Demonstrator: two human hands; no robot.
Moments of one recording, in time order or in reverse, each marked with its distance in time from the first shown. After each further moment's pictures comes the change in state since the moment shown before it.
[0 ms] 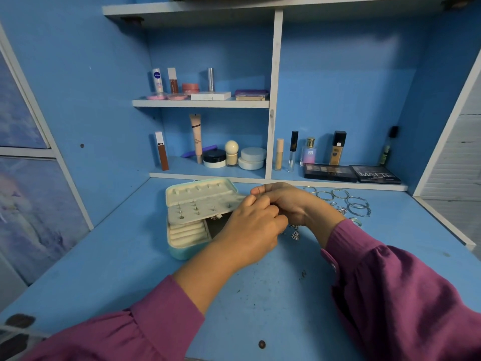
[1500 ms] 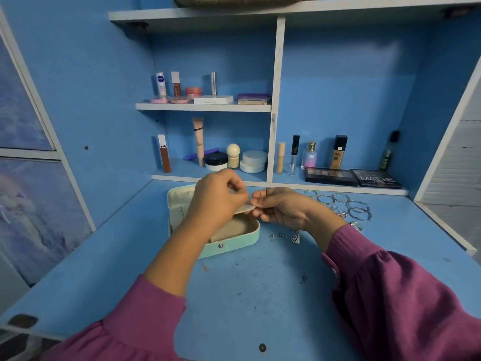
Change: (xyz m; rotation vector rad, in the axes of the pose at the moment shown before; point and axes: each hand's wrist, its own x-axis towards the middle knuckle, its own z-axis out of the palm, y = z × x) left_hand 0.001 -0.048 -0.040 -0.658 0.237 -0.760; right_hand 0.000 0.002 0.002 0.069 -0.045 -0.022
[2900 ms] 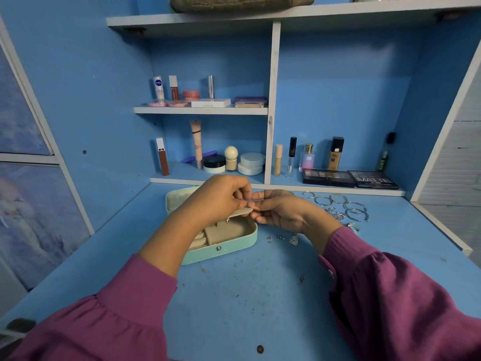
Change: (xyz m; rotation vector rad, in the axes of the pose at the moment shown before) left_hand 0.018 0.000 -0.009 0.183 -0.438 0.132; right_hand 0.003 0.003 -0.003 0.040 -0.013 0.012
